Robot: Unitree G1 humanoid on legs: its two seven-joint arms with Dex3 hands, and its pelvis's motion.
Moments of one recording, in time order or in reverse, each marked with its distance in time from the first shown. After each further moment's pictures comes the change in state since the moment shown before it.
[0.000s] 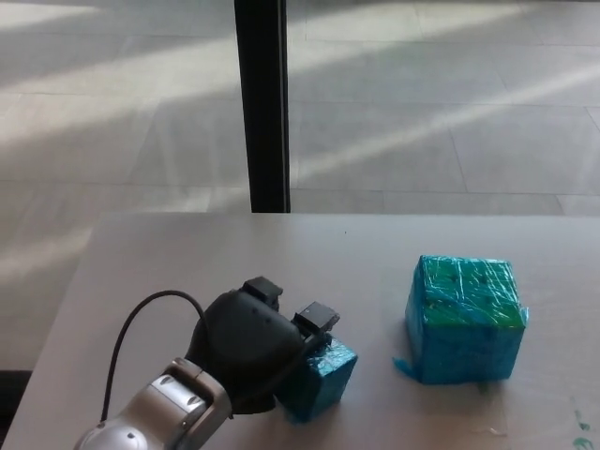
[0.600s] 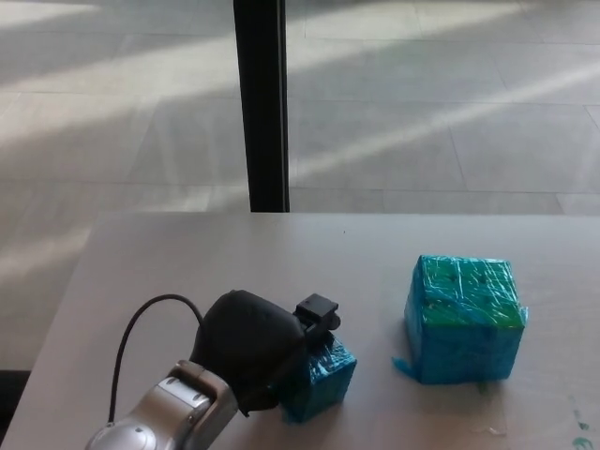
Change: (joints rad) left_arm -0.021 -0.049 0.008 0.137 -0.075 -0.040 0.140; right_arm -0.001 0.000 0.010 0.014 -0.004 0.005 0.000
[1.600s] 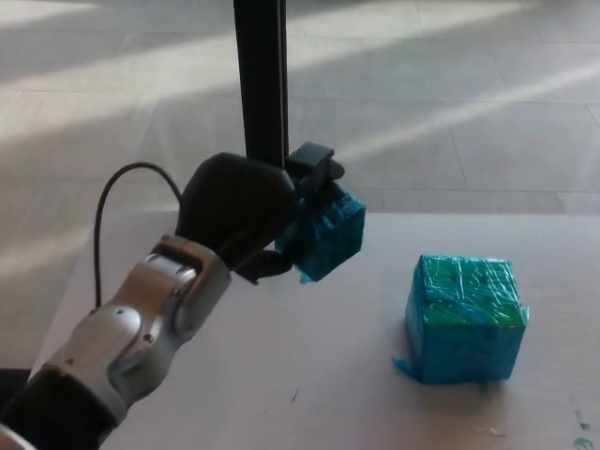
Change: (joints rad) left_arm -0.185 0.057 0.129 -0.057 -0.201 -0.002 -0.024; right_arm 0.053 0.000 -0.014 -0.040 0.006 0.028 -0.001
